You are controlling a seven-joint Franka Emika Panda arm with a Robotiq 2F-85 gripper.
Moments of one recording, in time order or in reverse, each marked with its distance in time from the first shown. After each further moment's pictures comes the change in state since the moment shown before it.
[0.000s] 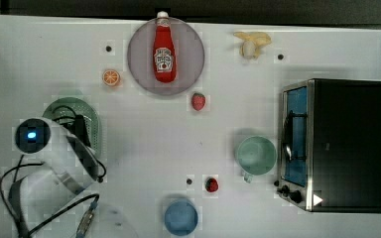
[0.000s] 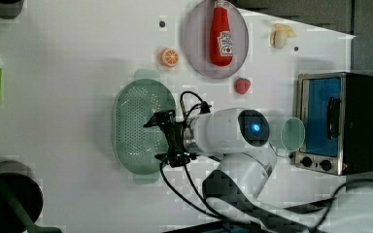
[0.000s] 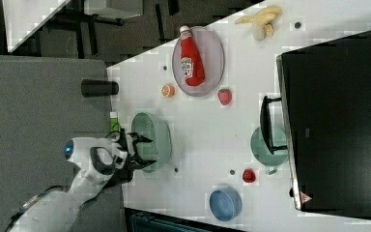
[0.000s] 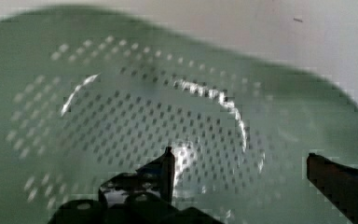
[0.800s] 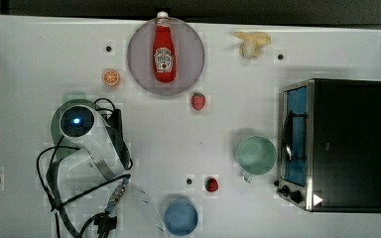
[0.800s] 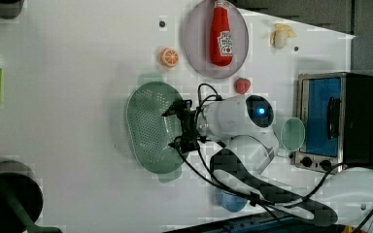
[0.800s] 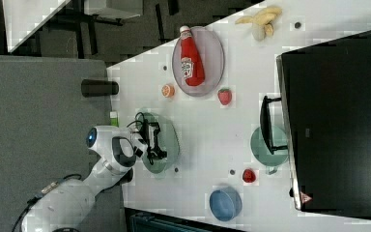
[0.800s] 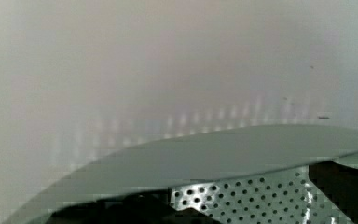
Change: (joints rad) arm -0.003 0.055 -0.139 -0.006 -0.021 0.058 0.050
